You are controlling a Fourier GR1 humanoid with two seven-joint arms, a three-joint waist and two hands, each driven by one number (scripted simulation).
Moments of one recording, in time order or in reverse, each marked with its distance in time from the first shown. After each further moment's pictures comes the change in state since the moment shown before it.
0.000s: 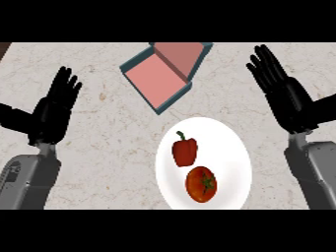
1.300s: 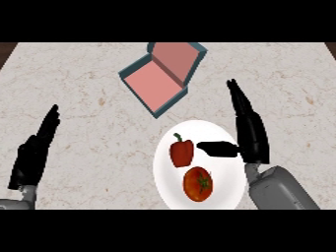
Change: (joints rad) left arm 0.283 0.147 -0.150 -0.149 -0.353 0.139 0.064; right arm 0.091 0.028 0.376 -0.004 0.817 -0.559 0.283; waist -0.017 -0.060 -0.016
